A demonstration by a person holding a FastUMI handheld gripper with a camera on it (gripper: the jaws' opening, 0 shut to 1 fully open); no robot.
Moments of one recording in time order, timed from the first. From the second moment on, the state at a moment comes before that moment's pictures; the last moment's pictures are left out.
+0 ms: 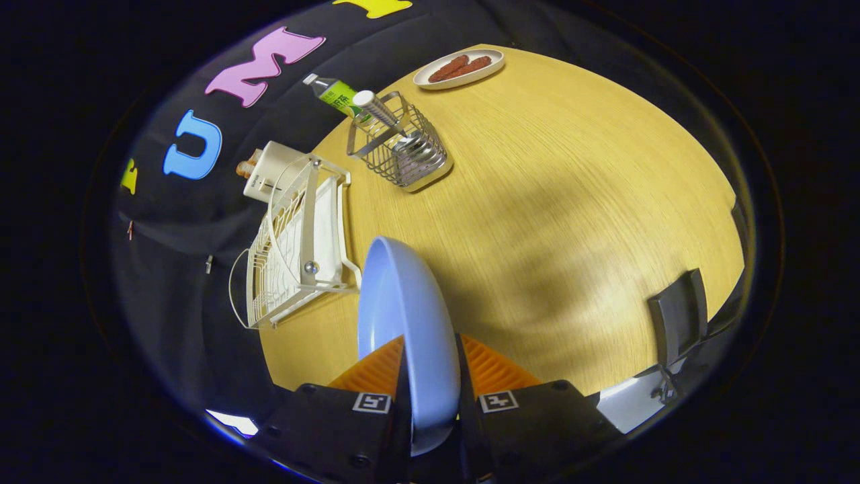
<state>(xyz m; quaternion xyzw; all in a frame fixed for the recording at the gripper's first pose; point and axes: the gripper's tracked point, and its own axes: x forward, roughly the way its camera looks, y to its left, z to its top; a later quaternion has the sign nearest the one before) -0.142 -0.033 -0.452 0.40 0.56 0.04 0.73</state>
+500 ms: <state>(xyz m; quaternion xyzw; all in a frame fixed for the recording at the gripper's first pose) -0.134 -0.049 -0.475 0.28 0.57 0.03 0.77</state>
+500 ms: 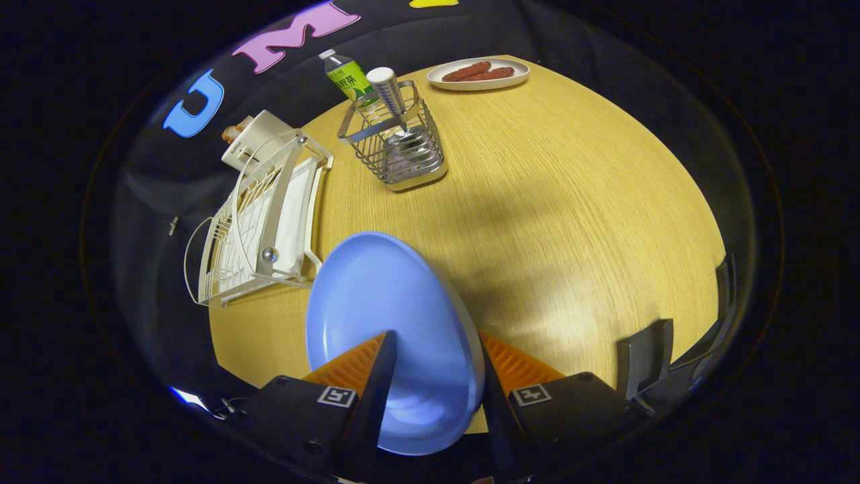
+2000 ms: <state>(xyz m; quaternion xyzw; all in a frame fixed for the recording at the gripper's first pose) 0.031 -0.104 -0.414 0.11 0.45 0.09 0.88</state>
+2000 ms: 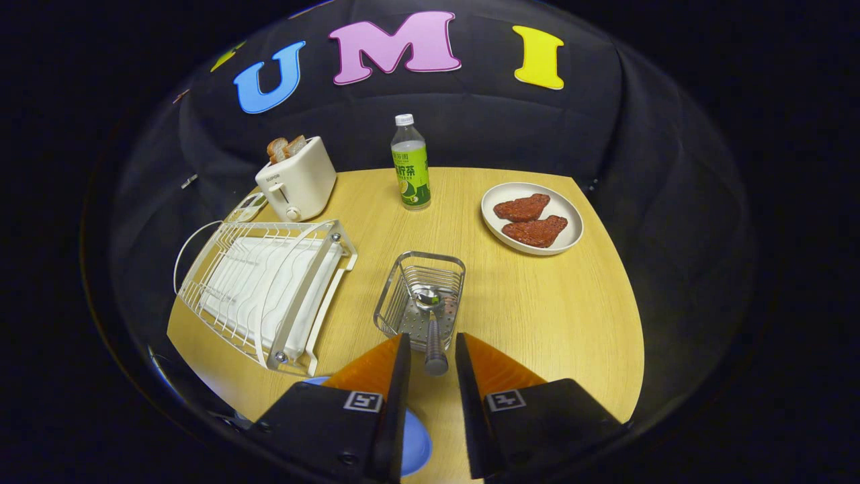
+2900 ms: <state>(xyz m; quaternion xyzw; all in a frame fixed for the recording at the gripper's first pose) -0.020 -0.118 -0.308 0.18 0.40 0.10 0.89</state>
